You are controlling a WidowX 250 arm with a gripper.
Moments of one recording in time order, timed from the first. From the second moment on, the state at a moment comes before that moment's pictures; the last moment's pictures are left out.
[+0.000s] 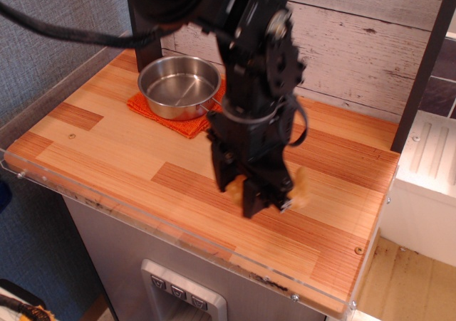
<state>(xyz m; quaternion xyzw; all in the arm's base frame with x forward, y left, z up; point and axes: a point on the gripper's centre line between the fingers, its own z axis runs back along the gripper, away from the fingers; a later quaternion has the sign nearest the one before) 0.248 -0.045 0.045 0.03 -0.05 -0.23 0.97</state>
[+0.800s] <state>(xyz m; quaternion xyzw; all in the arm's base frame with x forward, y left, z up) 0.251 -0.035 0.022 -0.02 -0.01 -0.24 0.97</state>
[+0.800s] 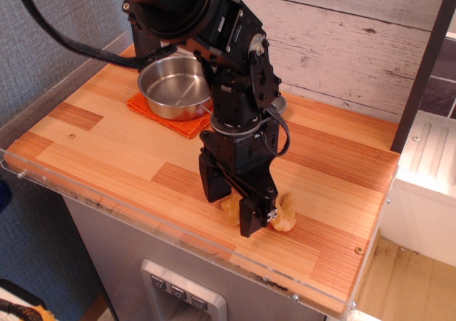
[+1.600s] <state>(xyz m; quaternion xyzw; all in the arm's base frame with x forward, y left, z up) 0.253 0.101 0.088 -0.03 -0.03 0.01 1.00</state>
